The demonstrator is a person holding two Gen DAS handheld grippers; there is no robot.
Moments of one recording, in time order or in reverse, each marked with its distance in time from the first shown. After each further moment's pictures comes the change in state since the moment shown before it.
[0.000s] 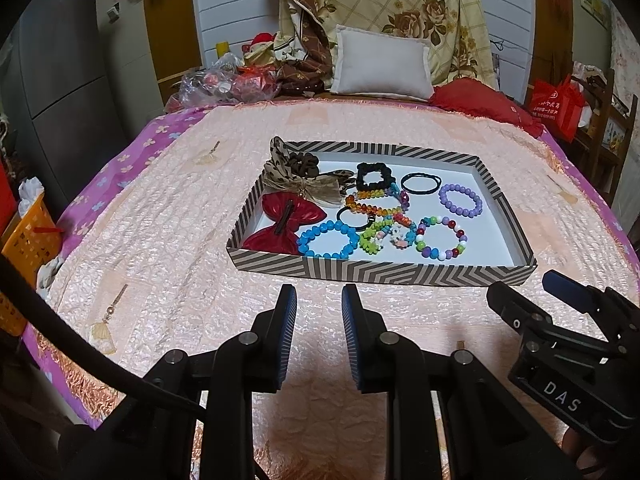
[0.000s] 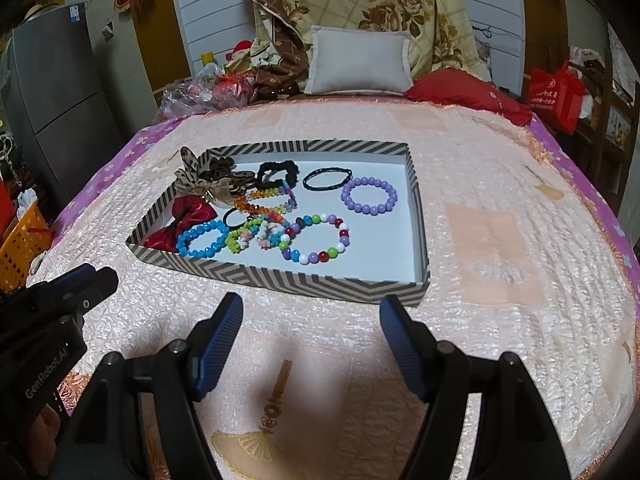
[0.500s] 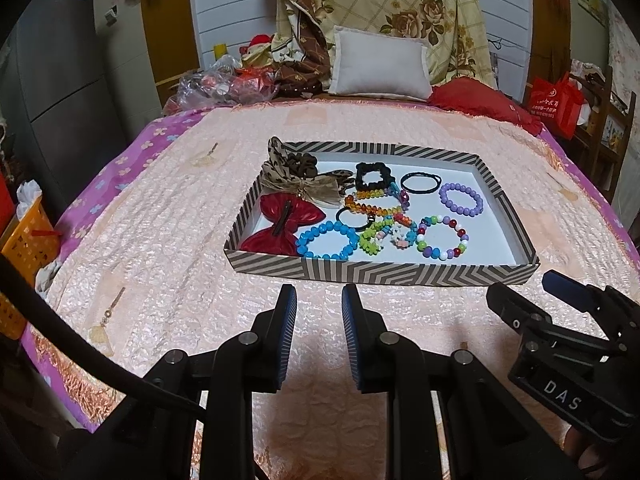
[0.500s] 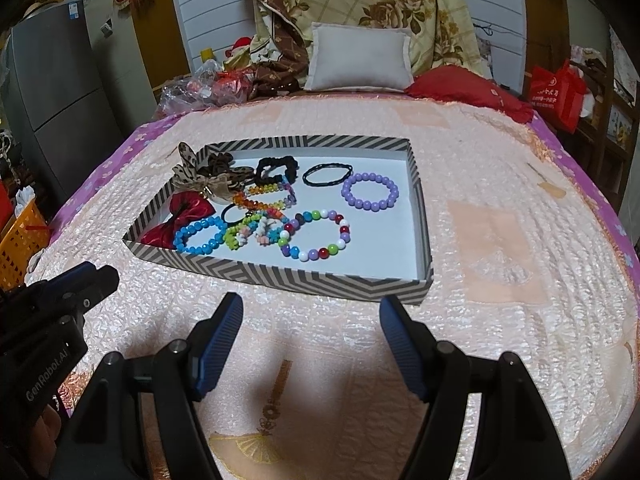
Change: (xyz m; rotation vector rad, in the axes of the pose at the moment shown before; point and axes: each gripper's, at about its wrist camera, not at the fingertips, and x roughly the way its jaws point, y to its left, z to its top) left arm 0.004 -0.001 -0.001 0.012 -0.012 -0.002; right arm 0.007 -0.001 -0.001 0.002 0.009 -0.004
